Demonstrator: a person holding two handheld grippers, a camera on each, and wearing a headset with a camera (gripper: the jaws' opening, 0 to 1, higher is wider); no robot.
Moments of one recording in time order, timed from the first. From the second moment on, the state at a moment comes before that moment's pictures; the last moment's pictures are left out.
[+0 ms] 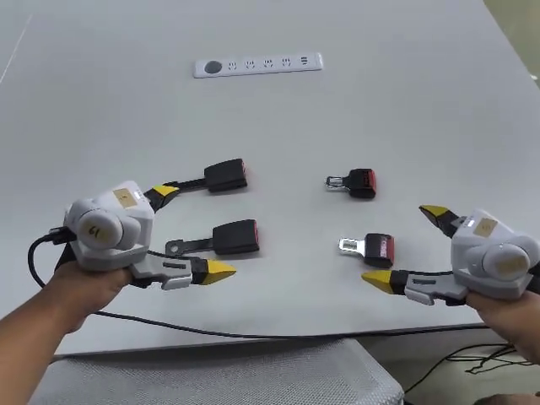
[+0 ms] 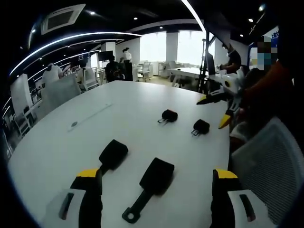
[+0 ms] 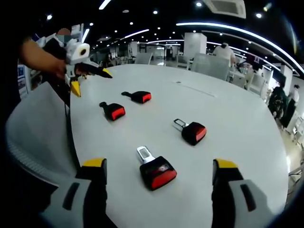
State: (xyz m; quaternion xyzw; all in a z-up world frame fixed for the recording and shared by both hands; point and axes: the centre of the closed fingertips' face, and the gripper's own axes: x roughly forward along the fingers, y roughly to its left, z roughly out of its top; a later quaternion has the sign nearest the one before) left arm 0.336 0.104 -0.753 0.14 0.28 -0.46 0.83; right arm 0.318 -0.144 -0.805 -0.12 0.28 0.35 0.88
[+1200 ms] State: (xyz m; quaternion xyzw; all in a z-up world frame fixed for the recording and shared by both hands) left arm 0.343 0.088 -0.826 0.25 0.34 -0.51 0.75; right arm 0.309 -0.136 -0.839 -0.15 0.34 0.45 0.81
